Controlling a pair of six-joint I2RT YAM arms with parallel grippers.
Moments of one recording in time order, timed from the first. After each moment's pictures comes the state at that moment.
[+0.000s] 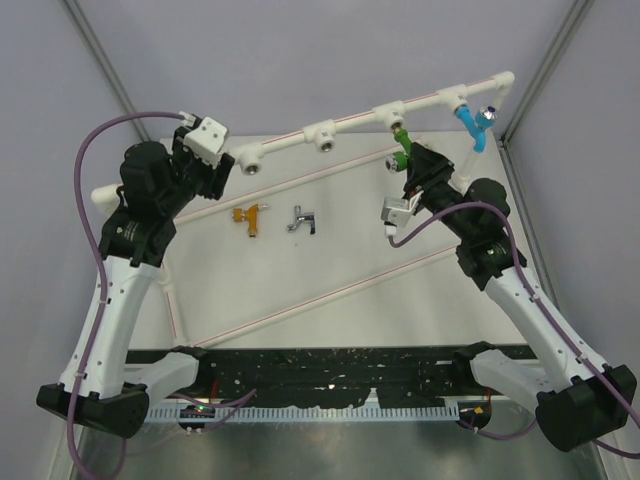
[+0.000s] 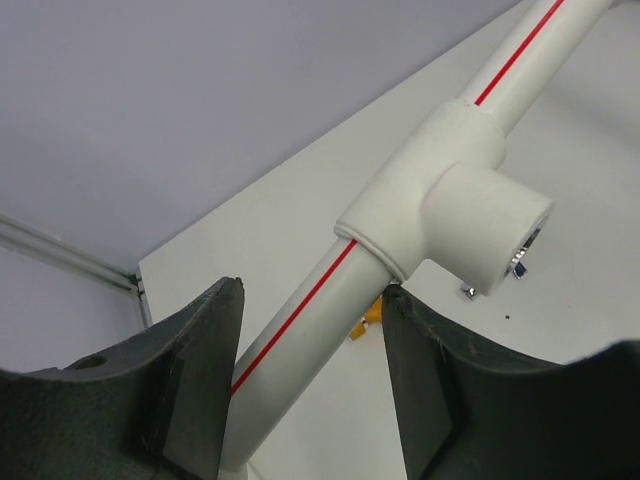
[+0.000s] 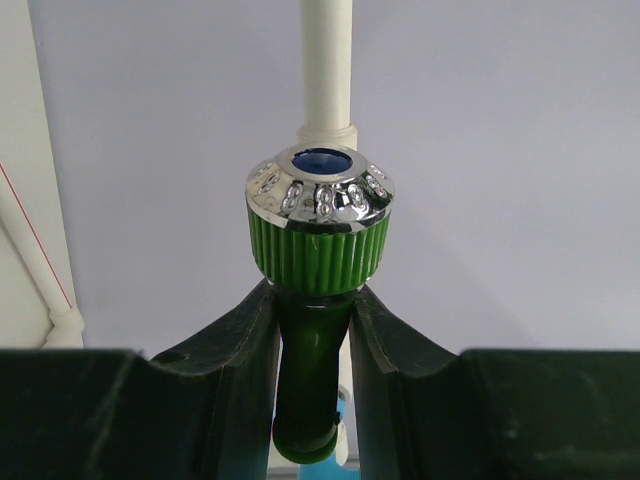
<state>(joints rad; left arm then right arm) -0.23 1.11 1.41 -0.52 0.14 0.40 0.33 1.00 0.92 0.16 -0.34 -1.54</state>
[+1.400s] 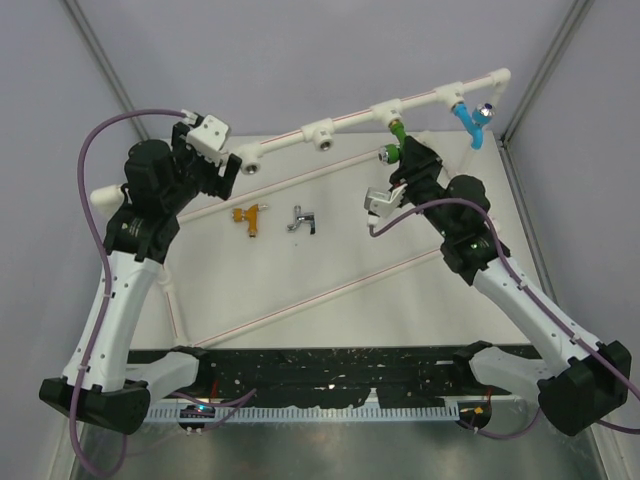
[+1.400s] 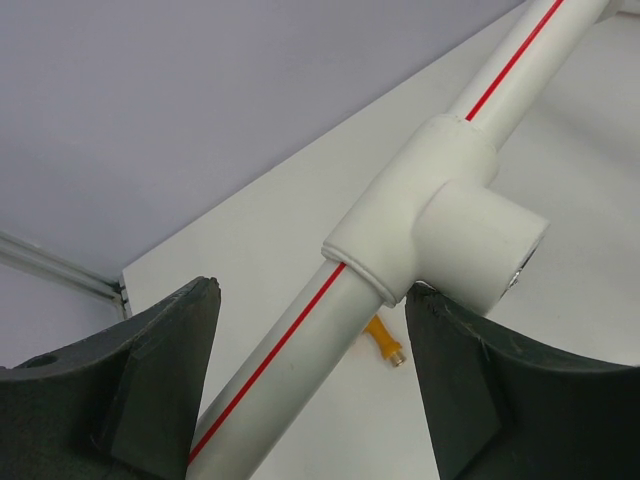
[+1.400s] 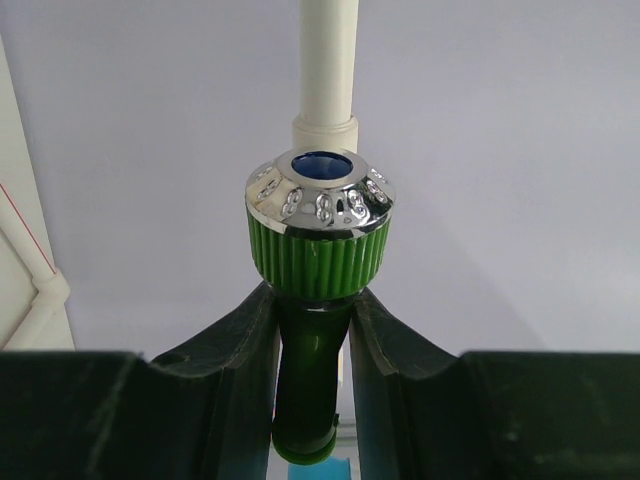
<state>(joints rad) -0.23 1.12 1.39 -0.48 0.17 0.37 0.45 1.09 0.93 0.25 -0.11 -1.59</state>
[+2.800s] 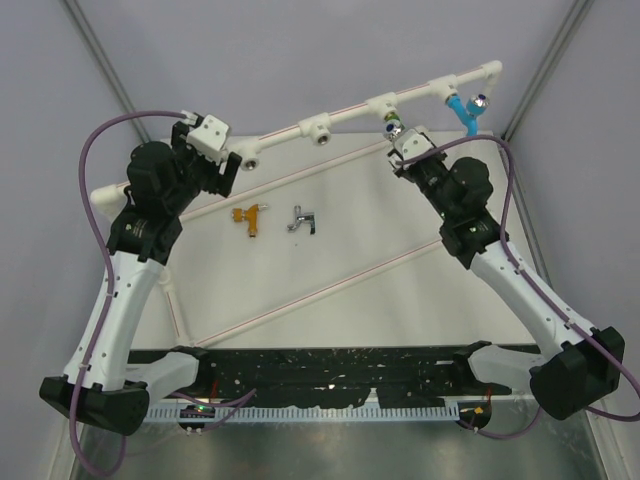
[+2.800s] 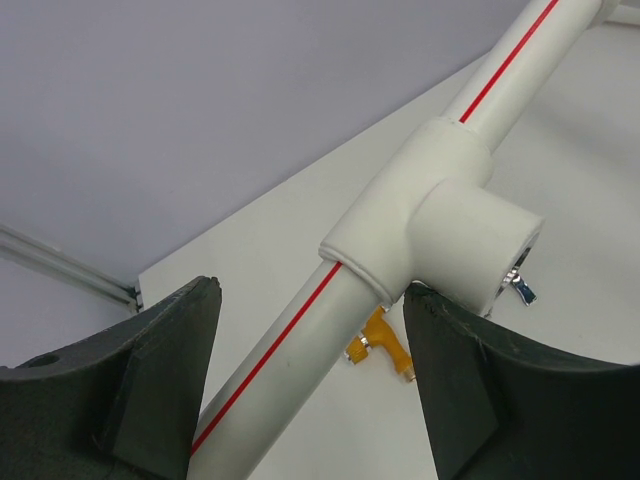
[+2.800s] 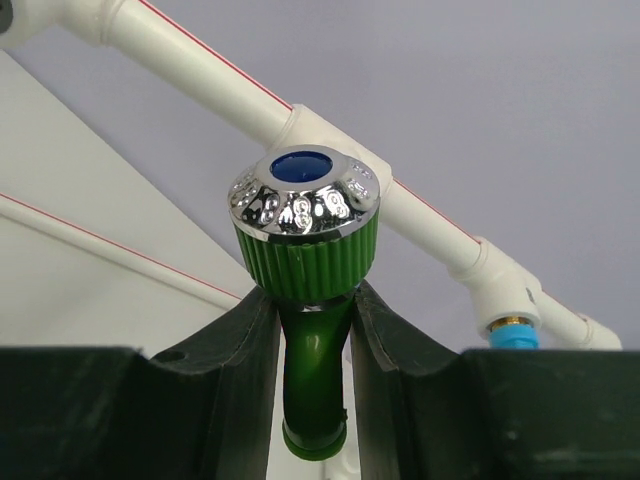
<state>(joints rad) -0.24 1.11 1.35 -0.41 0.14 0.37 0.42 1.18 1.06 0.28 -0.08 -0.68</state>
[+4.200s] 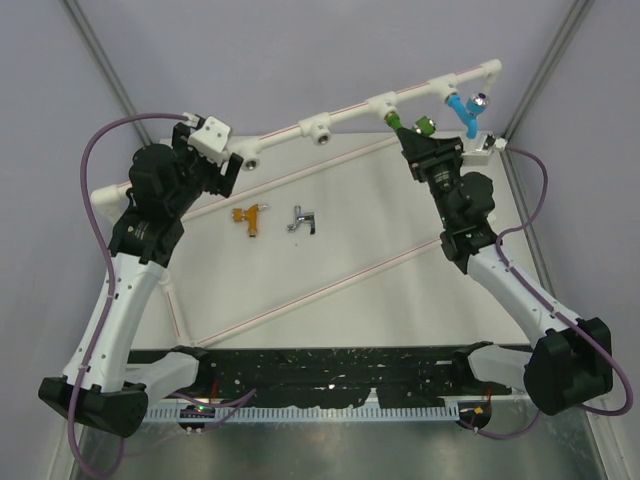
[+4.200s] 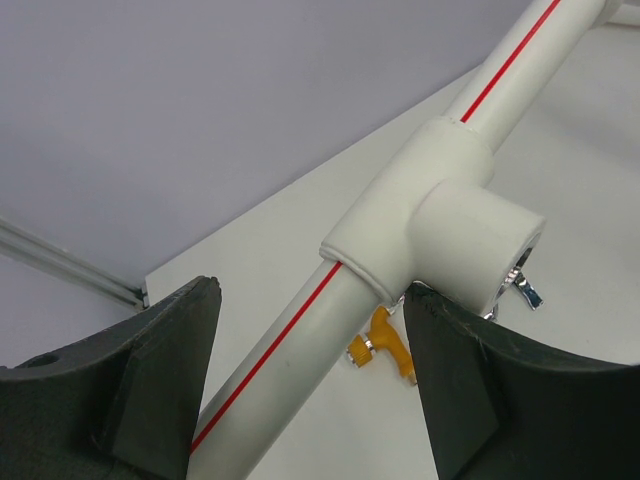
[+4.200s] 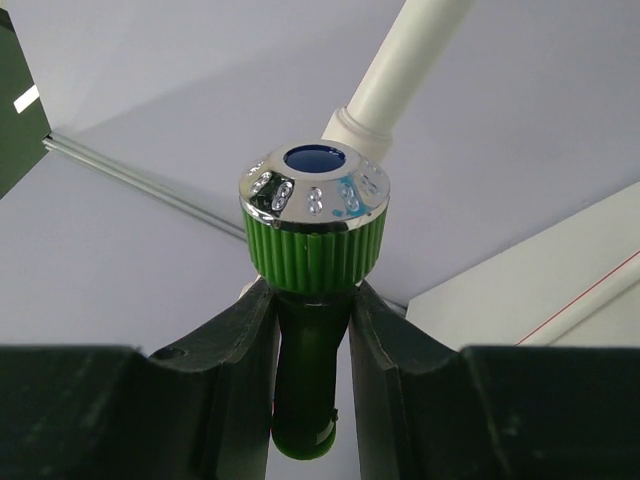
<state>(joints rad) -0.26 1.10 1.33 -0.38 0.11 0.38 0.33 1.20 0.88 0.60 0.07 1.14</state>
